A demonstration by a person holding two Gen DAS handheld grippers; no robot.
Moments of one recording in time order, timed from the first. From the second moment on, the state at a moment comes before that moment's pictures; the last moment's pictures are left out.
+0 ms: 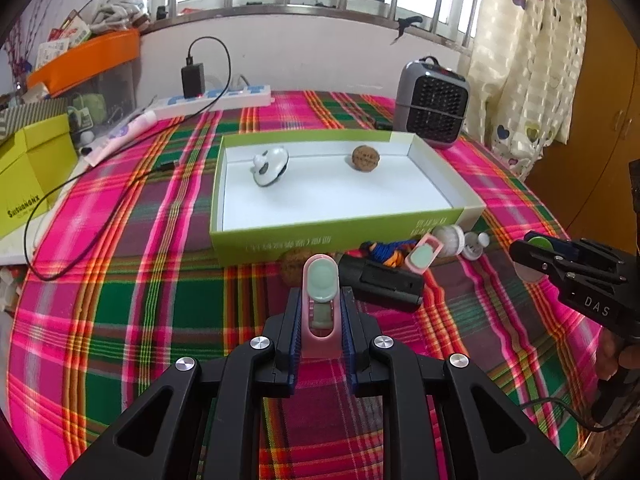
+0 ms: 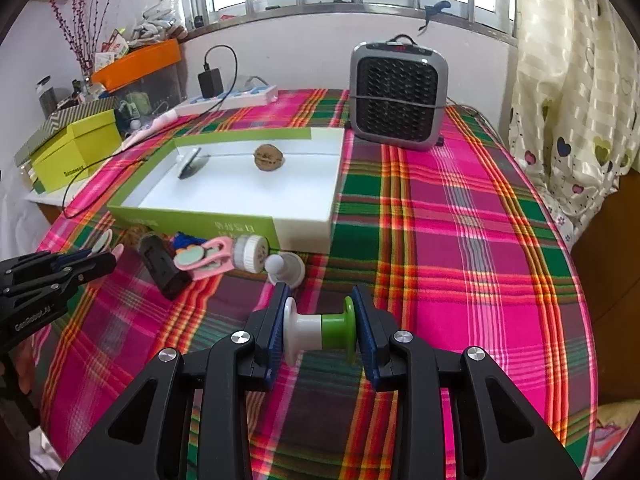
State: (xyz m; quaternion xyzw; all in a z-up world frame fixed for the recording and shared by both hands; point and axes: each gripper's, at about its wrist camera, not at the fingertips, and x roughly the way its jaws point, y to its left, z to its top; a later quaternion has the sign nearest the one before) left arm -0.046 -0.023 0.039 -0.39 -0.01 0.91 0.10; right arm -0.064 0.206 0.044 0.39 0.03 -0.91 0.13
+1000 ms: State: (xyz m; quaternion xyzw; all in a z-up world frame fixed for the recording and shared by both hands) left arm -0.138 -0.009 0.059 -0.39 -0.01 0.91 0.12; right arm -0.149 0.163 0.074 0.37 0.05 -0.91 0.16
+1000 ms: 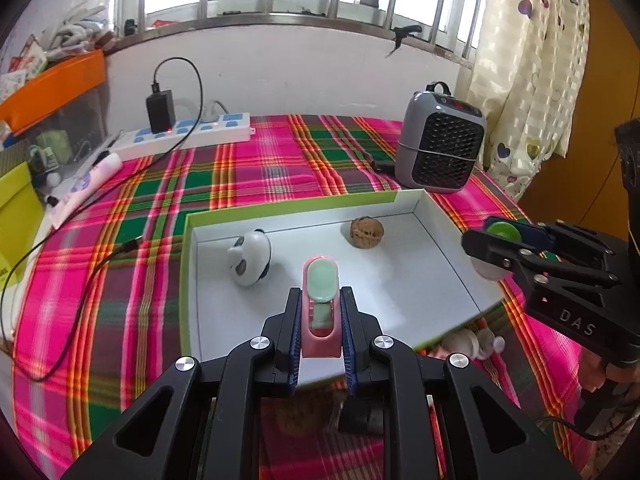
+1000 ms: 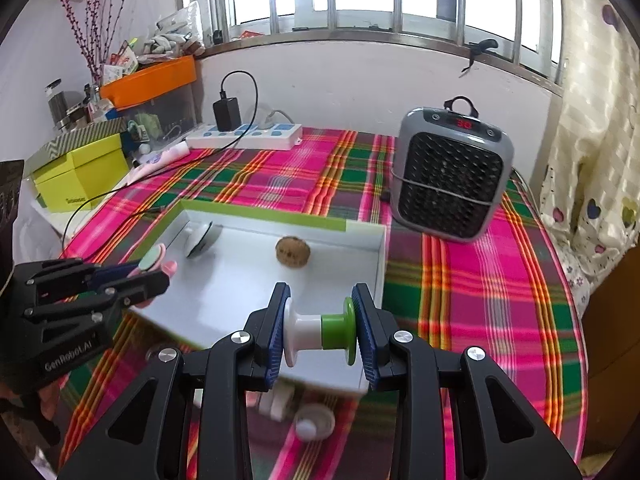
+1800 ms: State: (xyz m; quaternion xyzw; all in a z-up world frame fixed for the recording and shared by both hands) left arm -0.205 -0.002 0.032 -0.42 -0.01 0.90 0.12; right arm -0.224 0.142 0.035 0.41 0.09 -0.90 0.15
